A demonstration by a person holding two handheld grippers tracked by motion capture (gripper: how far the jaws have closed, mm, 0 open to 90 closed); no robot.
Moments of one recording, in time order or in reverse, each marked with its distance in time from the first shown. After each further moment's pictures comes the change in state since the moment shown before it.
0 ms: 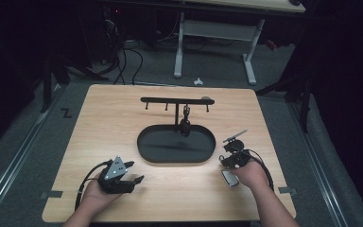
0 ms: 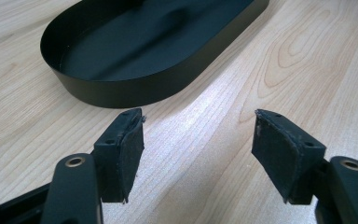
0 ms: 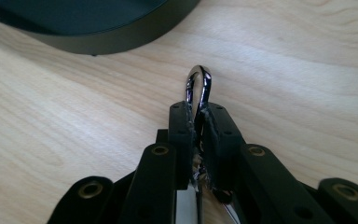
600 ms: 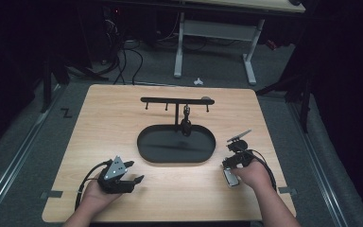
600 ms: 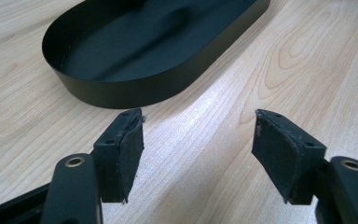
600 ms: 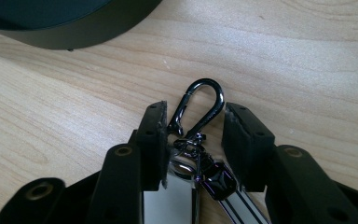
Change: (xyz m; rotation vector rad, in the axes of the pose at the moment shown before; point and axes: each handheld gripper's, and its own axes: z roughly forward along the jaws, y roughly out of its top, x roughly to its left) left arm 0.001 0.000 0.000 -0.005 0.002 -0.004; right arm -0.011 -0.003 0.002 0.034 0.013 0.074
